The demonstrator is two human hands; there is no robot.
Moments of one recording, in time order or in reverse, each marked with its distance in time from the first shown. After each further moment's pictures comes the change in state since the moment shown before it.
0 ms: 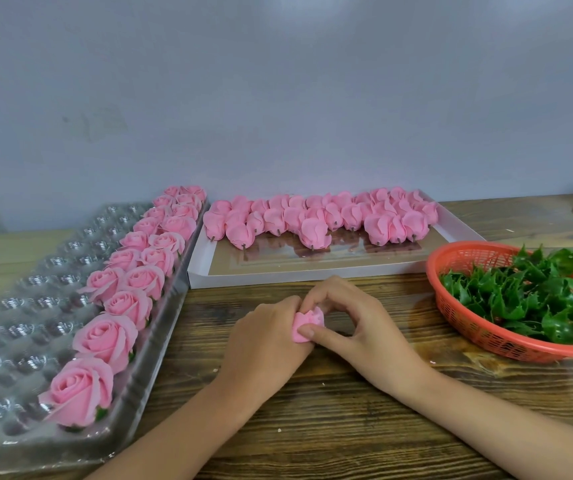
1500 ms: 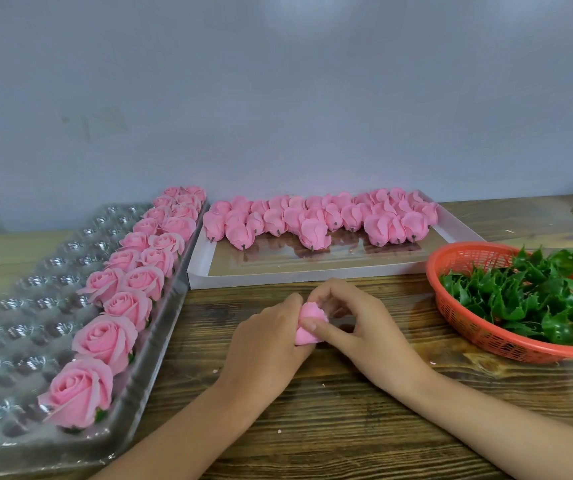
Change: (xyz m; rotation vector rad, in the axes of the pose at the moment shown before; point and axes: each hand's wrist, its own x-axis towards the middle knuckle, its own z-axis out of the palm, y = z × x) left_hand -0.002 -0.002 0.003 0.083 -0.032 0.017; right_hand 0.000 -0.001 0.000 0.008 0.033 0.083
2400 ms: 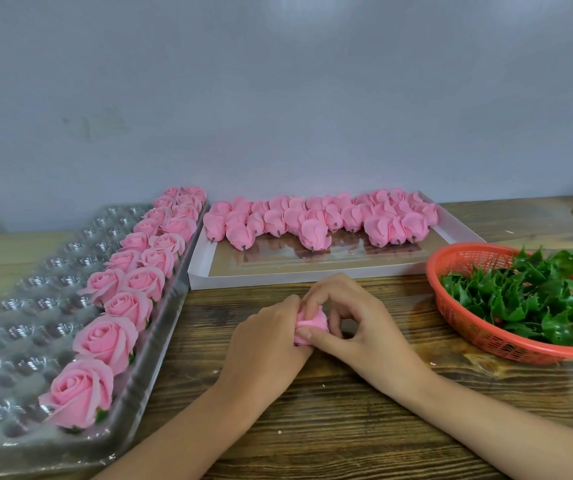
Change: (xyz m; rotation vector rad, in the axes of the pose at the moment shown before) left_hand -0.002 0.003 -0.004 -0.039 0.004 -0.022; right_hand -0.002 -0.001 0.000 0.029 -0.009 -0.079
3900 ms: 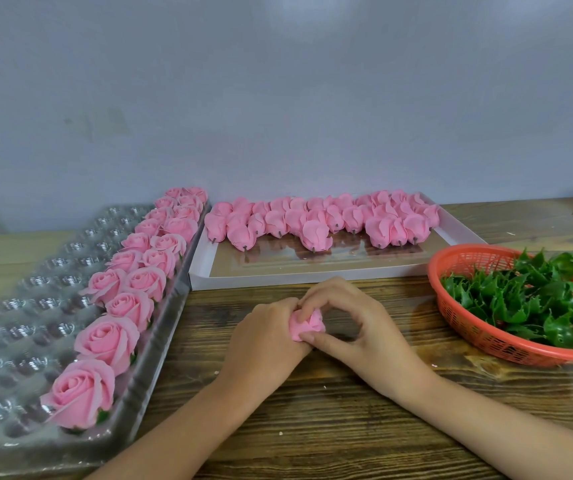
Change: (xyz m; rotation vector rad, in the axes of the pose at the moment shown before) left_hand 0.006 -0.002 -0.003 -0.153 -0.009 -0.048; right_hand 0.001 0.003 0.000 -0.045 -0.025 -0.064
